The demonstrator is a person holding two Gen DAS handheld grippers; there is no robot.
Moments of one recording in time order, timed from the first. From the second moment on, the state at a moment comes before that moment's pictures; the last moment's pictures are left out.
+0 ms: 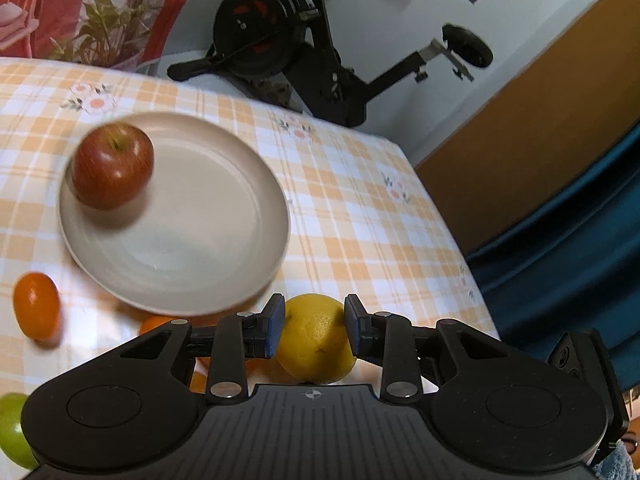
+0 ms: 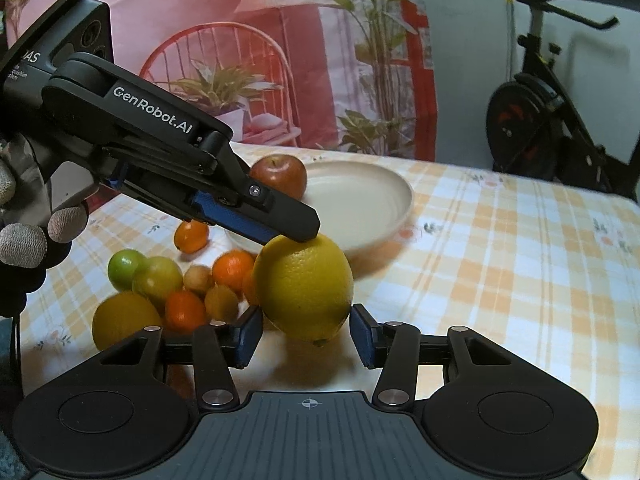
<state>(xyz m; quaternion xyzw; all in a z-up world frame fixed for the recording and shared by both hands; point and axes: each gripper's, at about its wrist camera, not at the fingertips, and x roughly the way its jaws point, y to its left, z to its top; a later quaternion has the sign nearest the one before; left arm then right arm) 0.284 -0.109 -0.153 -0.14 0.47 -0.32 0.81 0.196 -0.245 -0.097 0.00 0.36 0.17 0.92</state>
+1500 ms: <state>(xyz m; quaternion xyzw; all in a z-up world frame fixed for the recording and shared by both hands) 0.358 -0.007 -0.168 -0.22 0.44 -0.18 0.85 0.367 -0.133 -0.116 -0.12 0.45 0.26 0.85</state>
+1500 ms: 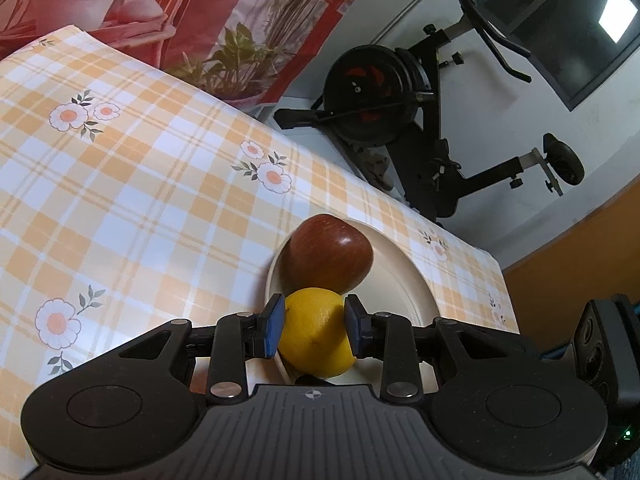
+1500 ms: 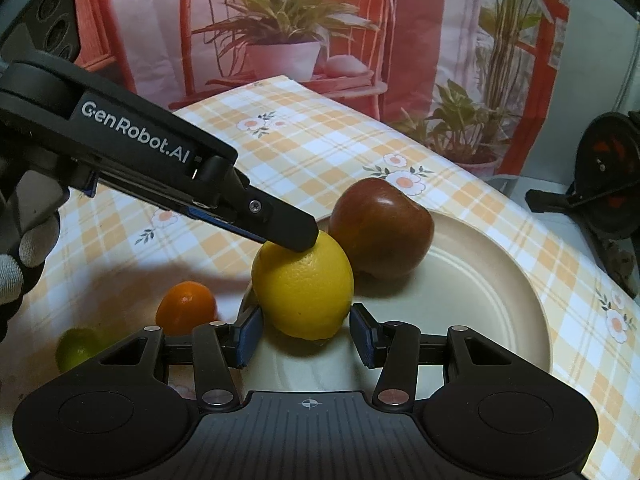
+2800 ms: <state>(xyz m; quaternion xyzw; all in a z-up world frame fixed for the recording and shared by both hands) 0.320 -0.016 -0.134 -0.13 0.39 -0.14 0.90 0.236 -0.234 -0.096 0.02 0.29 0.12 0.95</state>
